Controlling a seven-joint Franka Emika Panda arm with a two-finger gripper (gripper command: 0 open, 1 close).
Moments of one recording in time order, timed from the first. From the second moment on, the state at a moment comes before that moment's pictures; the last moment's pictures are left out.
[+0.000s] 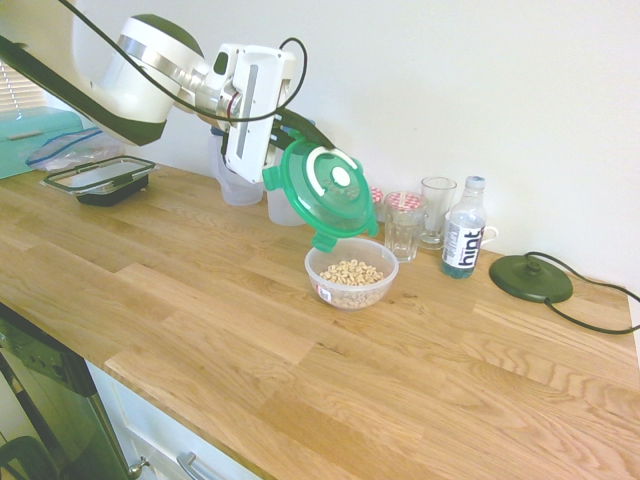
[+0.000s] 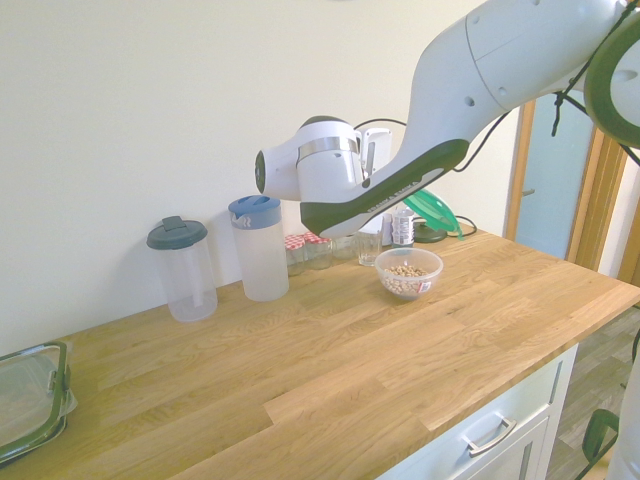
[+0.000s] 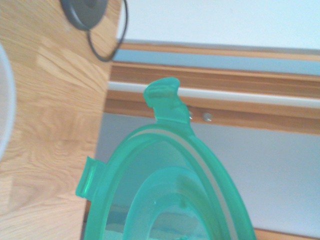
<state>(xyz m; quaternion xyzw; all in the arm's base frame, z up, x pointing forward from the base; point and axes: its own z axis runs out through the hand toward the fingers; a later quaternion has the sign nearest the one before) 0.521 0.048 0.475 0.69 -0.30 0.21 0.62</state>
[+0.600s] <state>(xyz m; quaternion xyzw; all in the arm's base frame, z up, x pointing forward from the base) 0.541 0.056 0.375 0.59 -0.26 0.25 0.72</state>
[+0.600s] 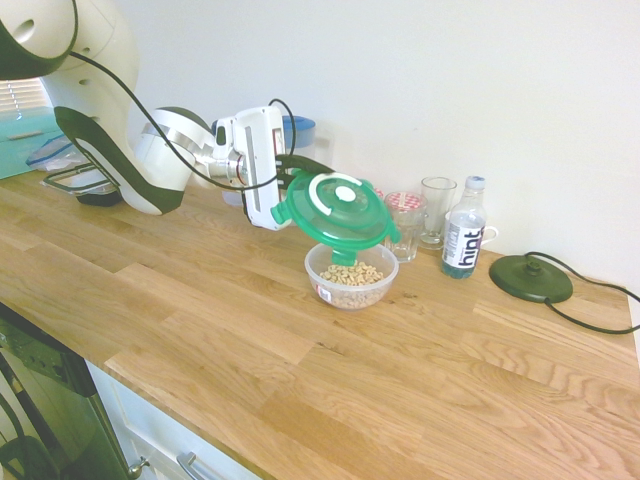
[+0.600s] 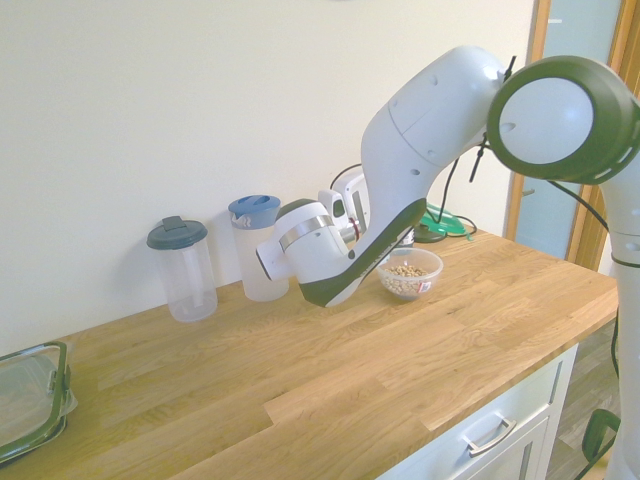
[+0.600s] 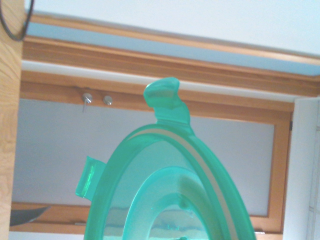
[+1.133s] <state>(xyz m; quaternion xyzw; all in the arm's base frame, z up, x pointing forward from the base) 0.542 0.053 0.337 0.59 -0.24 0.24 0.74</state>
